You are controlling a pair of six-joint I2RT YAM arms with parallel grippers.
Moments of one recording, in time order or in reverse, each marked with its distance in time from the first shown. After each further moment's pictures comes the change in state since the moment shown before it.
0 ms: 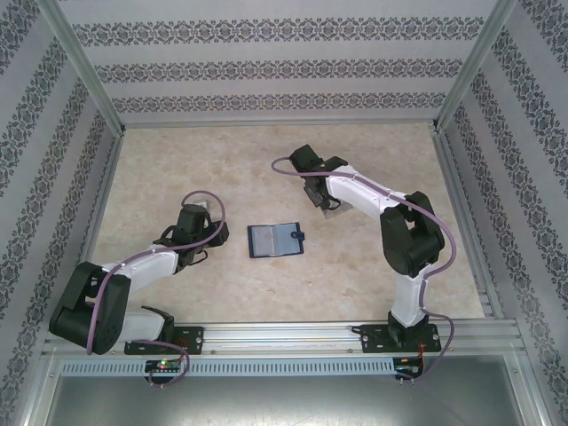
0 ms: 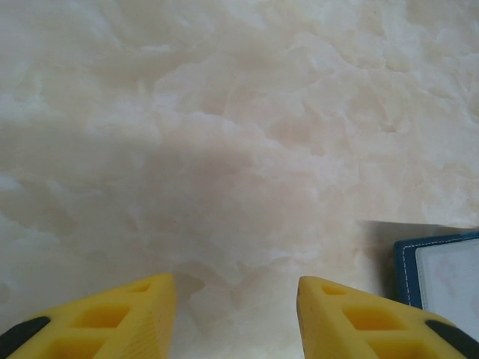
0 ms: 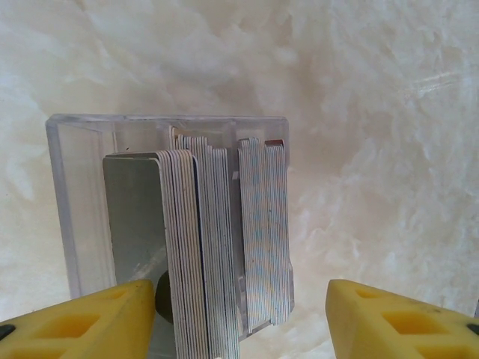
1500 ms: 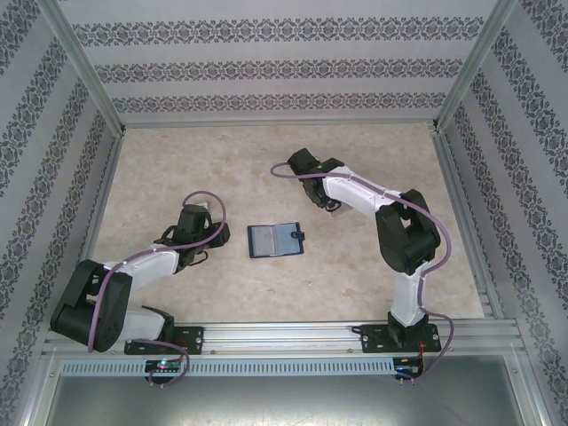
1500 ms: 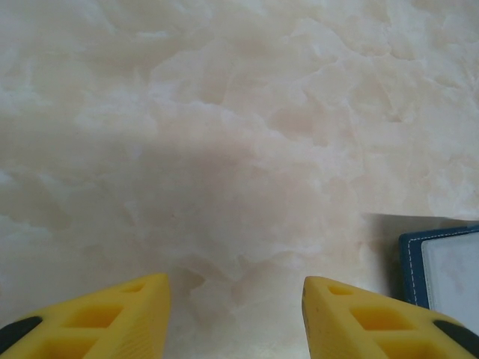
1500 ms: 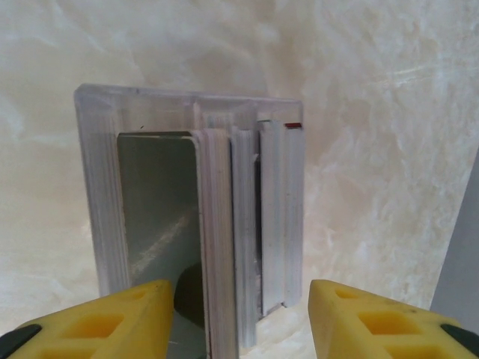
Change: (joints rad) left arm 0.000 0.014 0.000 0.000 0.011 0.007; right arm 0.007 0.038 0.000 -0.028 0.075 -0.030
